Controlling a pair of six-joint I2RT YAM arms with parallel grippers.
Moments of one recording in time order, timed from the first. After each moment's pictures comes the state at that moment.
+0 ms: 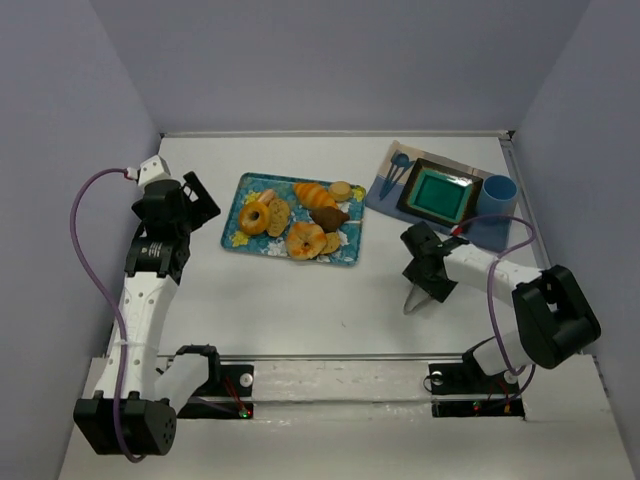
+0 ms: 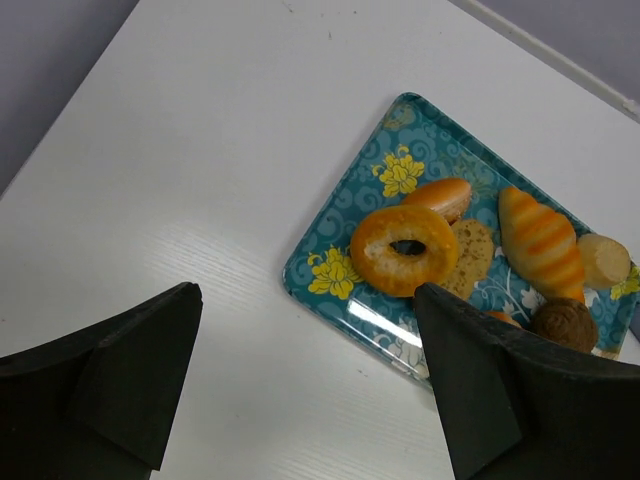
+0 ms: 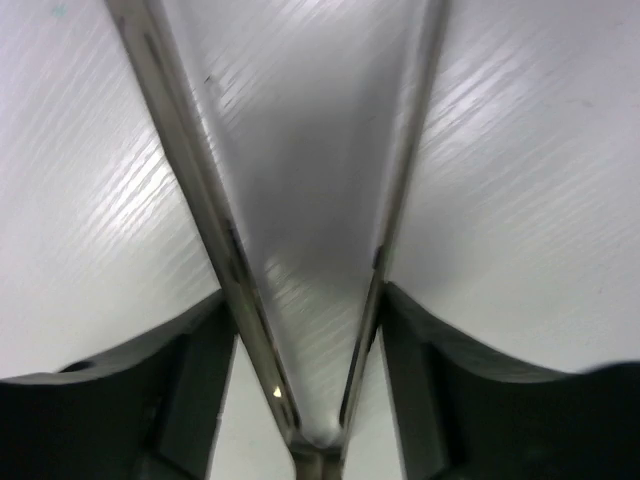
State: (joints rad) left arm -0.04 0.96 0.98 -0.51 -0.26 -0.44; right arm 0.48 1.45 0.75 -0.67 0.40 1.19
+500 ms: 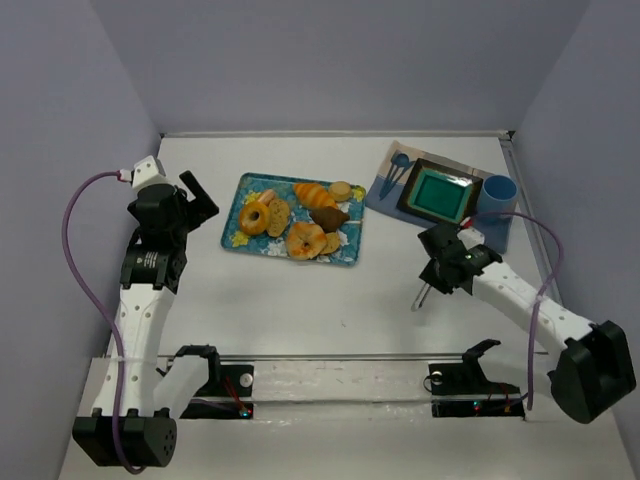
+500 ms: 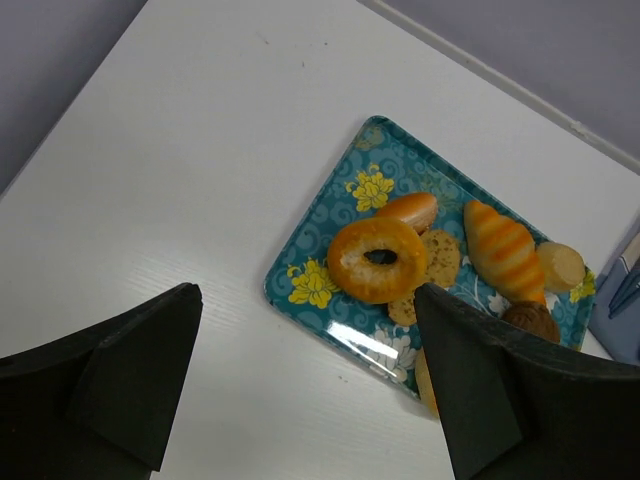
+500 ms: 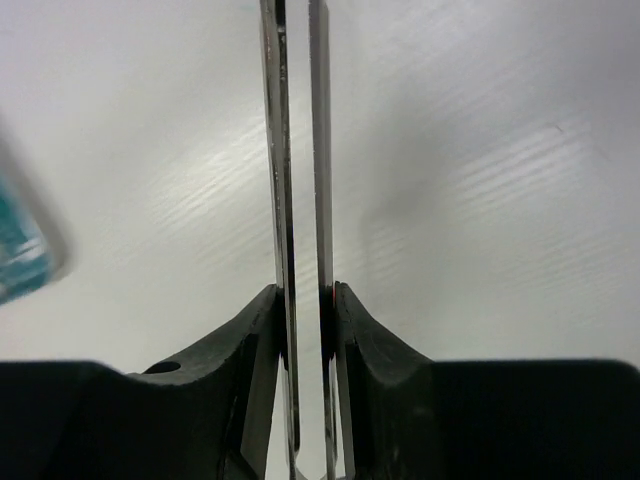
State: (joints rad) left arm -0.04 0.90 0.98 -0.50 -0.24 -0.45; right arm 0.49 1.16 0.73 -0.77 0.41 1.08
